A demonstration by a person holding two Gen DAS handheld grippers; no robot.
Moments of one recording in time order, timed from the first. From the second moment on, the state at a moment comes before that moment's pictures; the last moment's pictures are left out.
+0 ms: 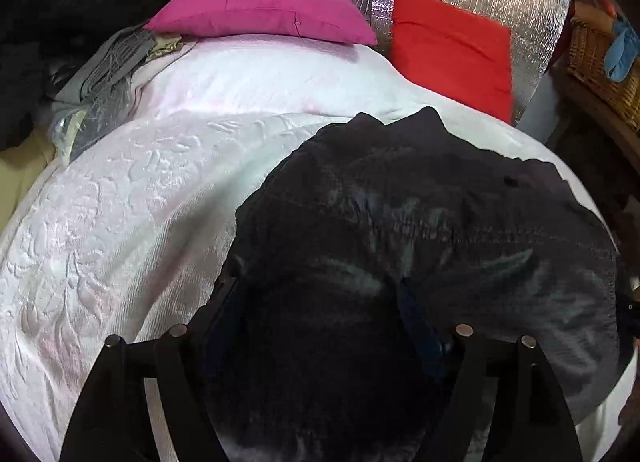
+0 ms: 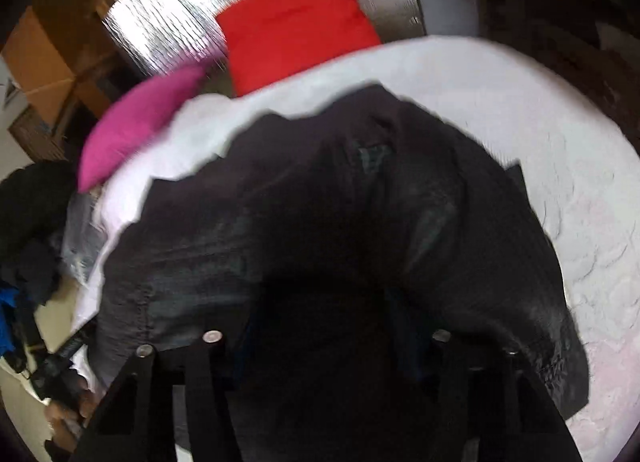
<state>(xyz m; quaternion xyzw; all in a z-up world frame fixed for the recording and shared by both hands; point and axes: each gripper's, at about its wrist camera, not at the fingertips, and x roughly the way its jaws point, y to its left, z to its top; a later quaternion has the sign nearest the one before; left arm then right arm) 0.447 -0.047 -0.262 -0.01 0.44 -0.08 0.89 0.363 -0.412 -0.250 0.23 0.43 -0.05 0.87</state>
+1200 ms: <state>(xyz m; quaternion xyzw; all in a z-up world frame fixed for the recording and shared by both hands) 0.449 -0.017 -0.234 -0.03 0.42 -0.06 0.91 0.567 -0.346 -0.250 0.07 0.51 -0.07 0.86</state>
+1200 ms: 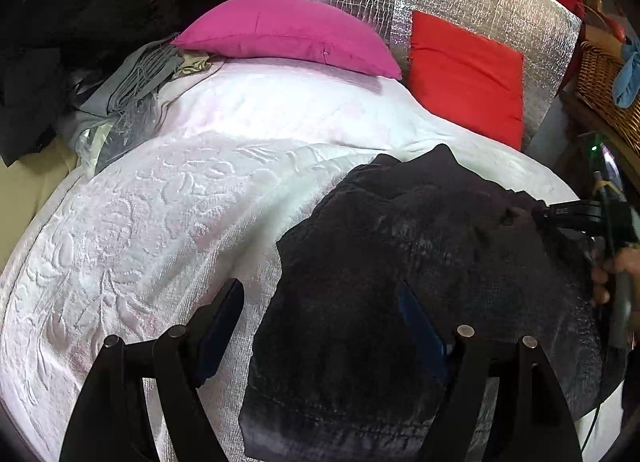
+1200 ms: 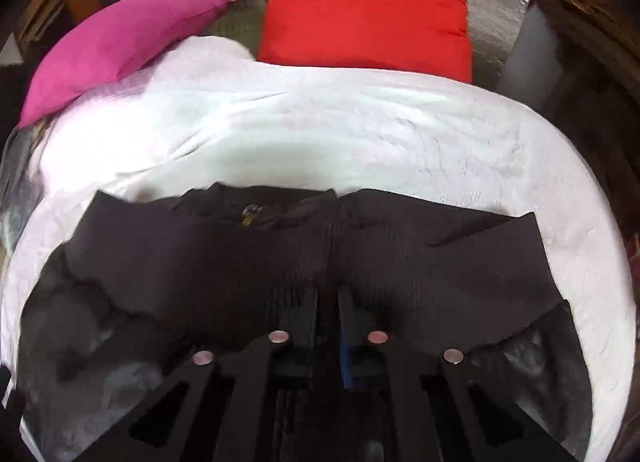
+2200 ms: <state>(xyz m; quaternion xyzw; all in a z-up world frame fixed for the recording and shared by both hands) 0.449 -0.010 -0.244 0.02 0.44 -0.06 0.89 0.638 -0.226 -0.262 0.14 0.49 0.03 0.86</state>
